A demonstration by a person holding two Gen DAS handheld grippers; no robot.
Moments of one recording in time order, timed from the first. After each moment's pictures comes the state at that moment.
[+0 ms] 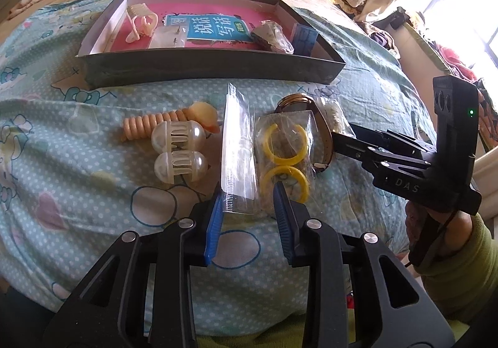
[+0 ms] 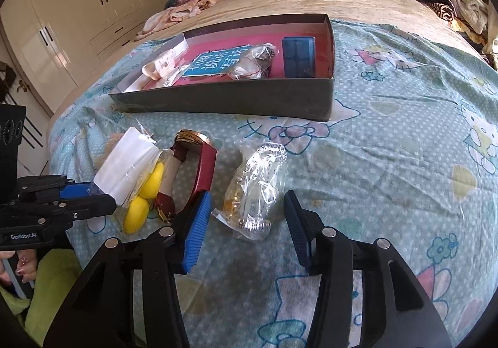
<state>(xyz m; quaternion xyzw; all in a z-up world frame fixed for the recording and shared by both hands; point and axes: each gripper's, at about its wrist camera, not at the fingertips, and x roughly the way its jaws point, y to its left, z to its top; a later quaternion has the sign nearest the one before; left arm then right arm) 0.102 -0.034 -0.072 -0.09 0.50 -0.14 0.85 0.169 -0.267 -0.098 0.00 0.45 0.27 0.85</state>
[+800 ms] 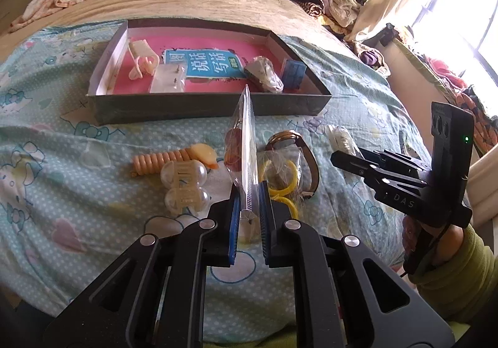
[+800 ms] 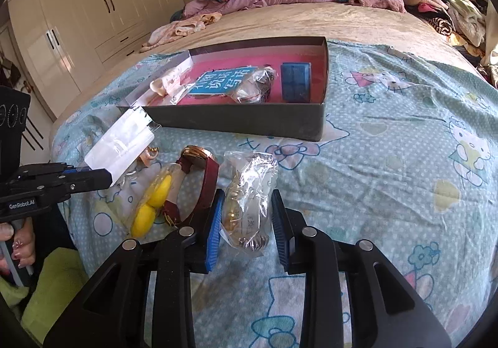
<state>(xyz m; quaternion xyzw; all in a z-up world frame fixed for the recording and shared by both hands) 0.097 -0.026 -0.043 -0.09 0.44 -0.15 0.88 0.153 -0.283 -0.073 0.00 0.40 0.28 0.87</state>
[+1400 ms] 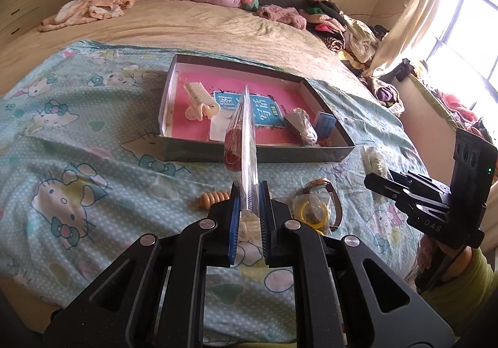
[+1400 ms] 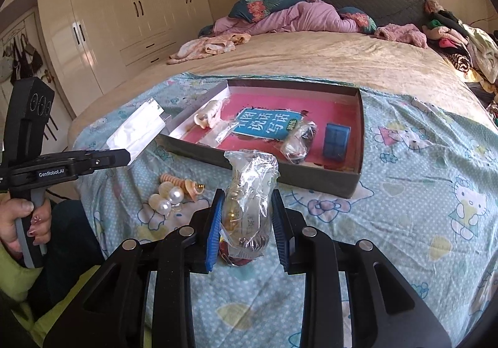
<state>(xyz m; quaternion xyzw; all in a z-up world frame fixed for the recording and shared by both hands) 0.097 0.028 -0.011 -0.13 0.39 -0.10 0.91 0.147 -0.248 -0.023 -0.02 0.35 0.33 0.87</state>
